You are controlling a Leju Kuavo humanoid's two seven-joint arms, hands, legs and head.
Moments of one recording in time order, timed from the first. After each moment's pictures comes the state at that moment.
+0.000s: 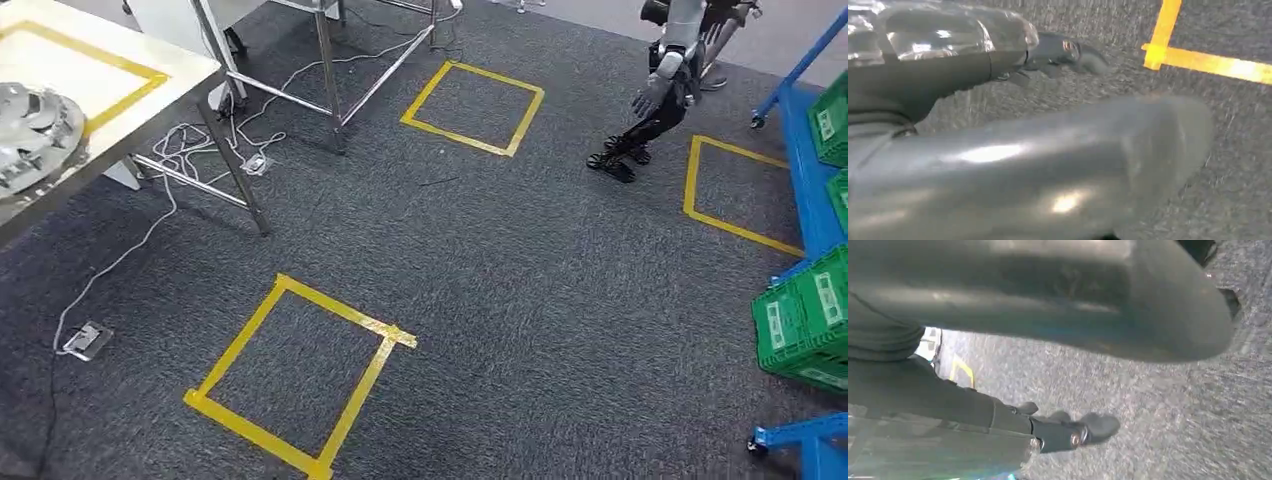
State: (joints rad) left arm -0.11 0.06 -1.03 -0.26 0.74 0.16 -0.03; right arm -0.16 0.13 -1.12 -0.12 1.01 -0.05 0.16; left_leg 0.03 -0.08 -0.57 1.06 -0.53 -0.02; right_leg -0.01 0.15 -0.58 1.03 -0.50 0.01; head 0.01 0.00
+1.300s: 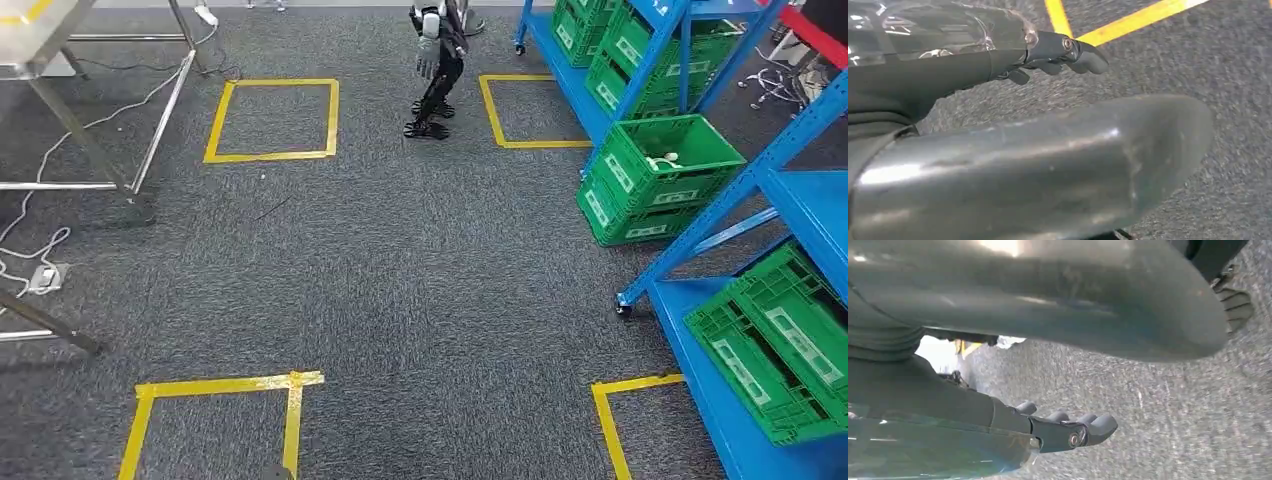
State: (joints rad) left arm -0.11 0.07 -1.03 -0.26 0.74 0.16 -0.03; right arm -0.15 0.13 -1.13 -0.12 1.01 -0.05 0.16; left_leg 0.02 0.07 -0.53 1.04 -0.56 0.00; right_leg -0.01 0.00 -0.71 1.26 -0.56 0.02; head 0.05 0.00
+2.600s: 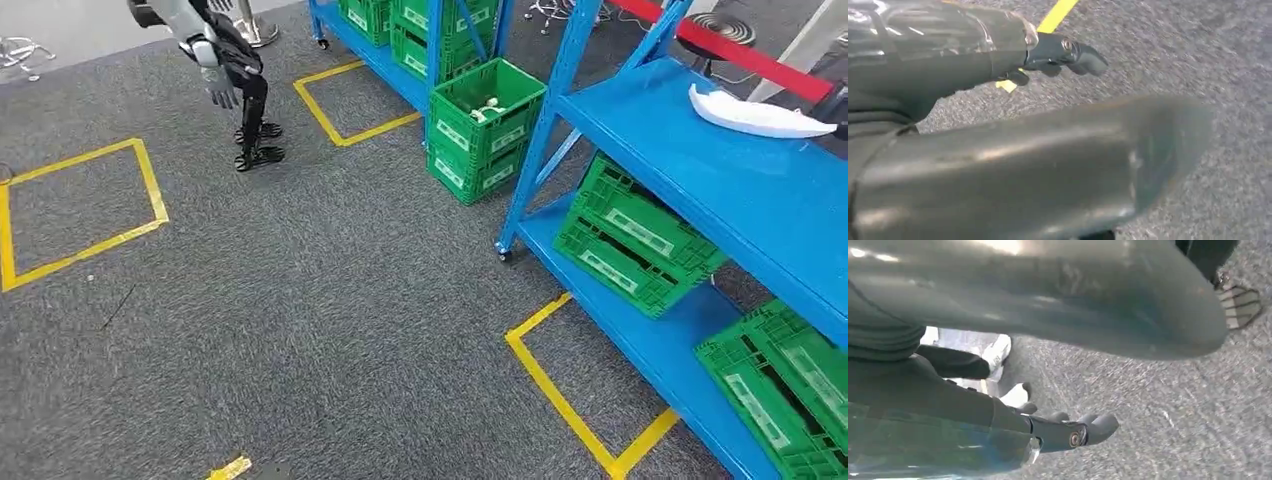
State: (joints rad) left arm -0.12 0.07 -1.03 -0.25 0.74 0.15 -0.04; right arm -0.15 0.13 -1.13 -0.11 1.03 -0.05 0.16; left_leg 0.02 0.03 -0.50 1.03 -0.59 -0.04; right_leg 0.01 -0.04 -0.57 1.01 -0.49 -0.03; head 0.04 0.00
